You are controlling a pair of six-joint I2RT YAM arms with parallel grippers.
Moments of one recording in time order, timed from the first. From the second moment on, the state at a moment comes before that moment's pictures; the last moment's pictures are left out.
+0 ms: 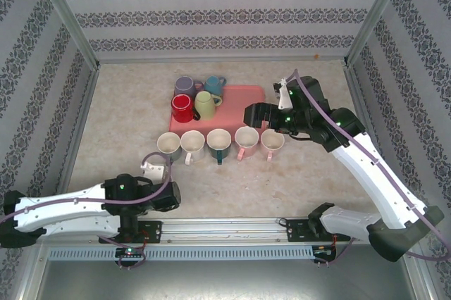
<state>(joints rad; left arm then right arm) -1.29 0.79 0.81 -1.40 -0.40 -1.27 0.55 1.16 1.36 -0.94 -0.25 0.61</state>
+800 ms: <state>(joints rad) -0.55 1.04 1.29 -1.33 -0.05 -0.74 0.61 1.82 1.86 -0.97 -0.14 0.26</state>
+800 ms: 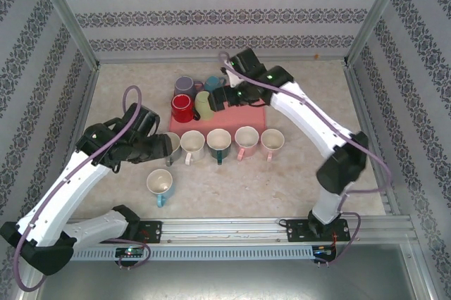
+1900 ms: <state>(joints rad) -0.54 1.04 1.39 -1.33 0.03 -0.54 0.54 2.68 2.77 -1.01 0.05 0.61</state>
